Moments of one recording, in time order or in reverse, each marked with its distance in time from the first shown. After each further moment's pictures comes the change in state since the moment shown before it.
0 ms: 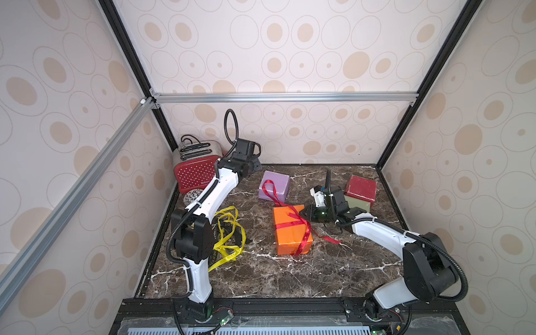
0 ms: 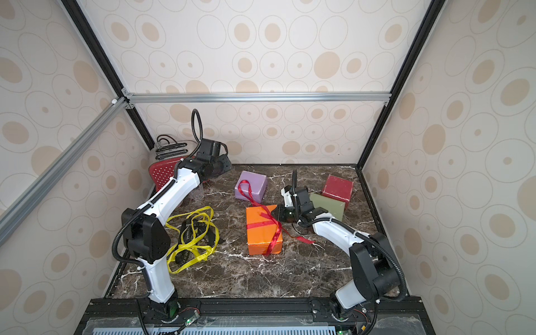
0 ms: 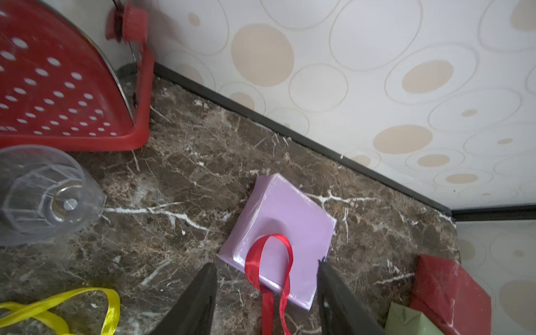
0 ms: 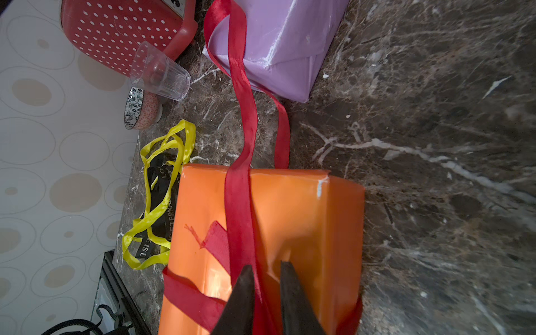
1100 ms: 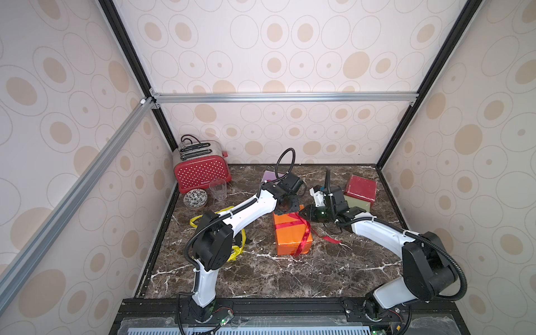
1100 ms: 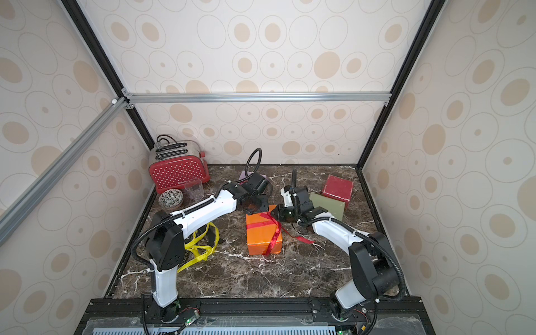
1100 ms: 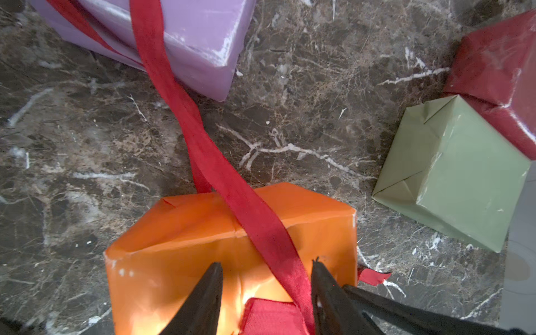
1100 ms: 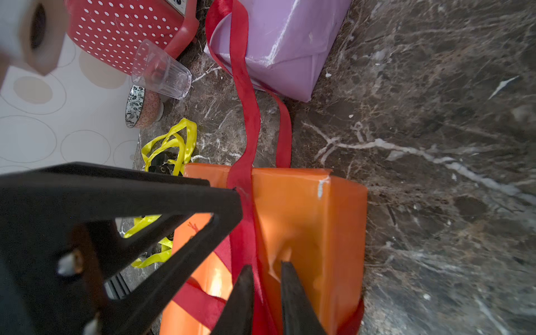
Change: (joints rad) left arm -0.383 0.071 -0.097 -0.163 0.043 -0.151; right arm 0.001 0.008 0.008 -0.002 -0.008 -0.002
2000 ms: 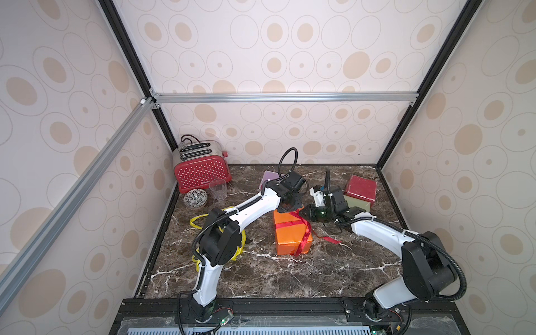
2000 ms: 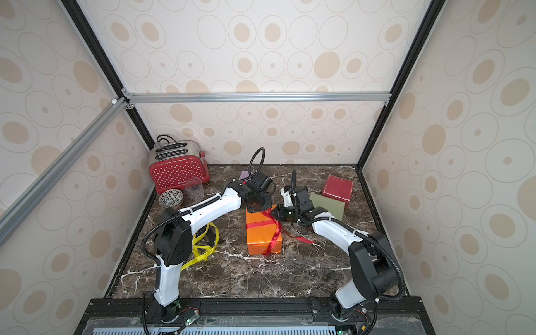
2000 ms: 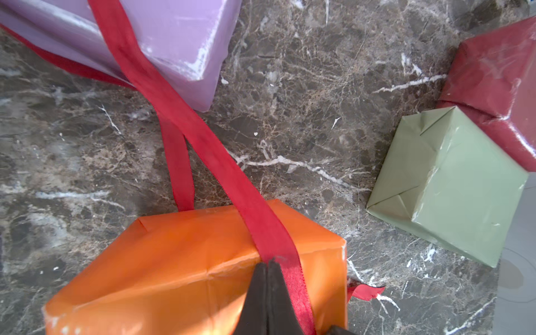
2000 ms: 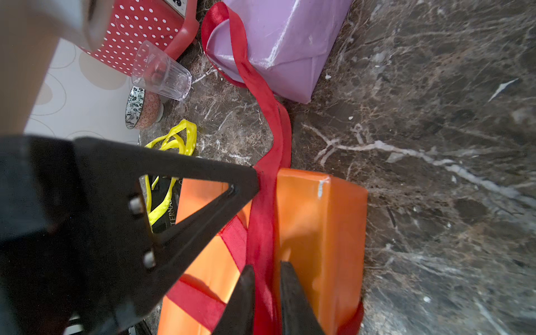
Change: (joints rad) left arm 0.000 0.075 0.064 0.016 0.002 0.006; right arm 0.000 0.003 0.000 0.005 0.001 0.000
